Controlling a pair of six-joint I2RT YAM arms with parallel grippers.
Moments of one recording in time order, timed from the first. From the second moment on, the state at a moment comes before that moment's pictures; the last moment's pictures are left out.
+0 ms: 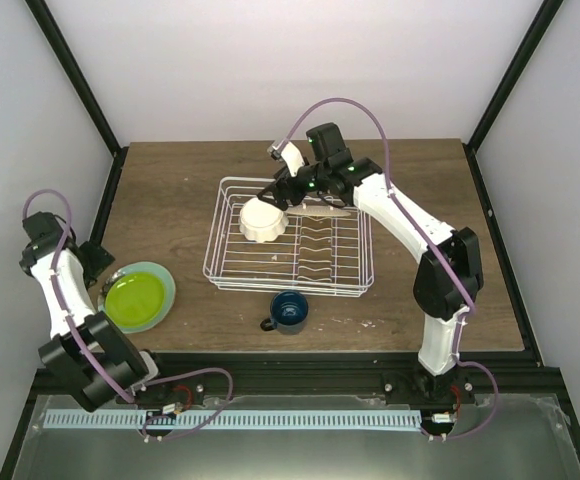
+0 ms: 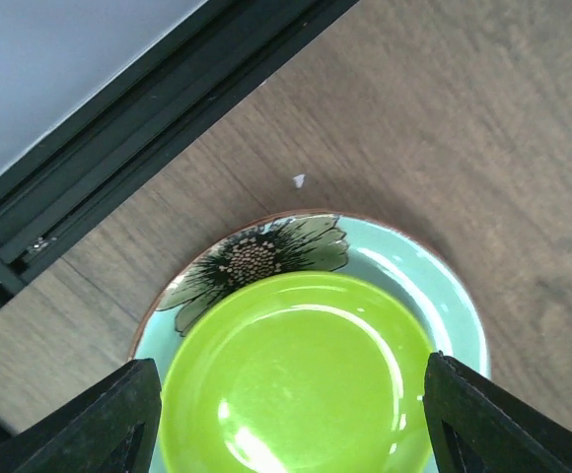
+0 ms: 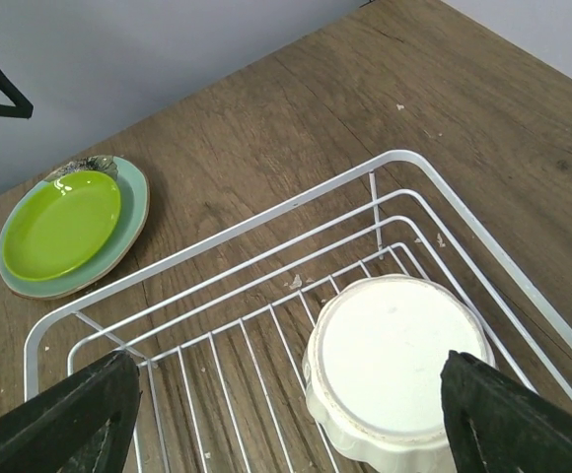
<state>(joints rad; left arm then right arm) 0.65 1.24 1.01 -0.92 0.09 -0.27 0.57 1.87 1.74 -0.51 -0.57 -0.17</state>
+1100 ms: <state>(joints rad) 0.58 1.66 1.07 -0.89 0.03 -0.17 0.57 1.90 1.74 -0.54 -0.57 -0.21</state>
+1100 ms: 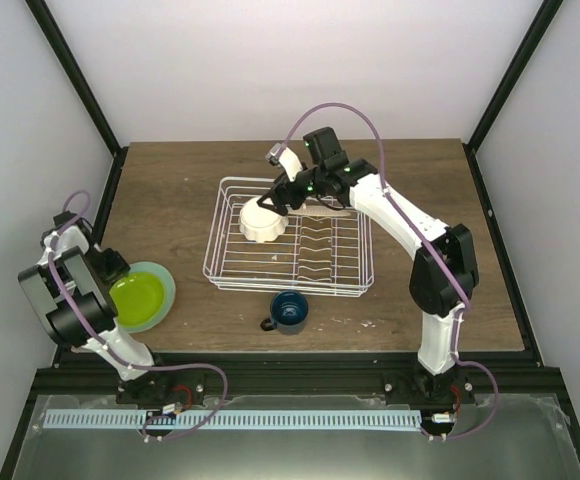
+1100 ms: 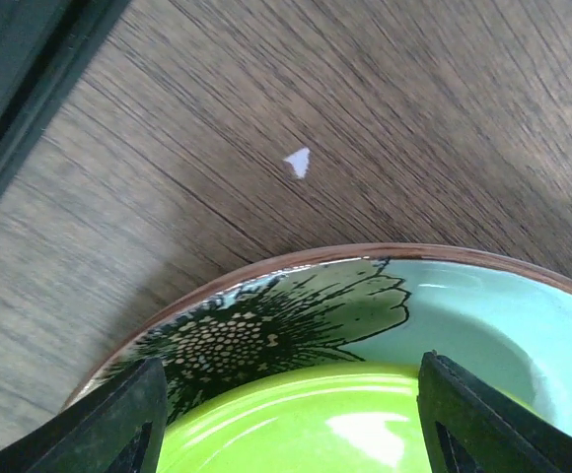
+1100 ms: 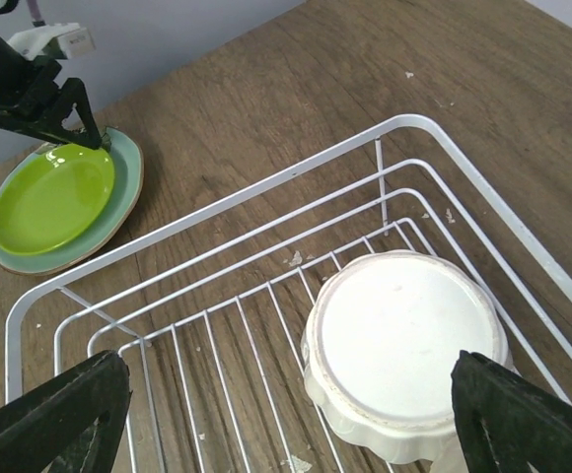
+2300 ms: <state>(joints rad) 0.34 1.75 1.09 -0.85 0.08 -0.24 0.61 1.91 1.74 -0.59 -0.69 -0.28</state>
